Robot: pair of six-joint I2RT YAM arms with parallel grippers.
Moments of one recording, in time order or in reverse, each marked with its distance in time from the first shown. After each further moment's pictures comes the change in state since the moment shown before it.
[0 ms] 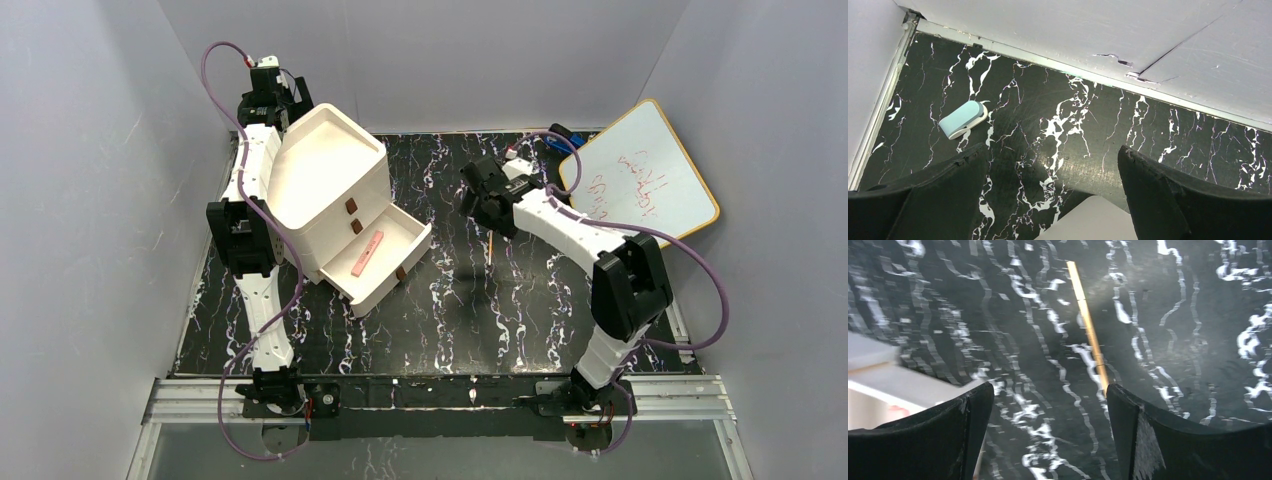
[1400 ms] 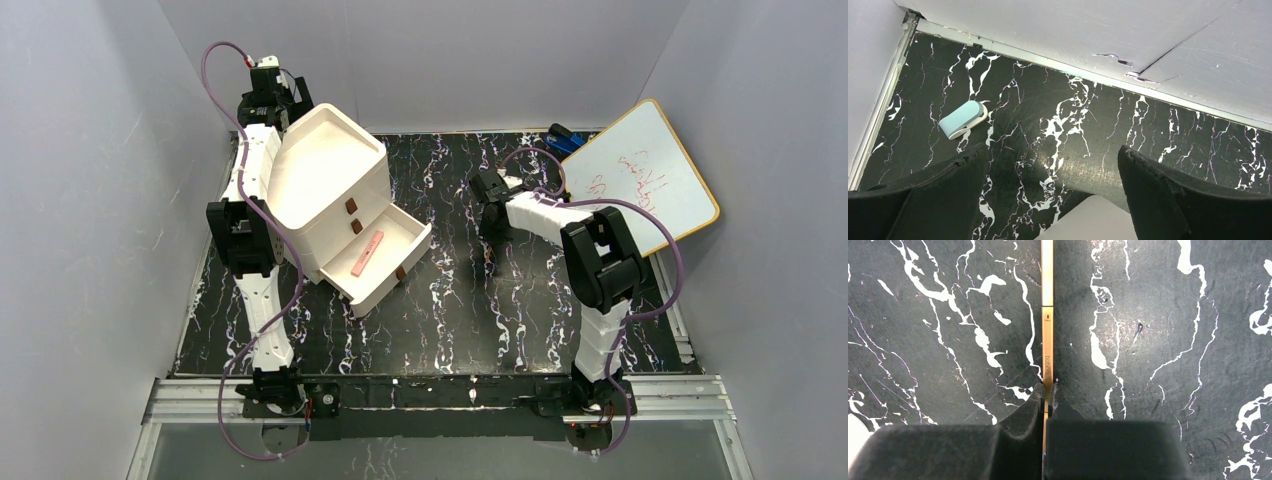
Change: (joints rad) left arm 0.000 0.000 0.000 -0.001 0.002 0.001; right arm -0.130 0.232 -0.093 0.143 -0.146 -0.327
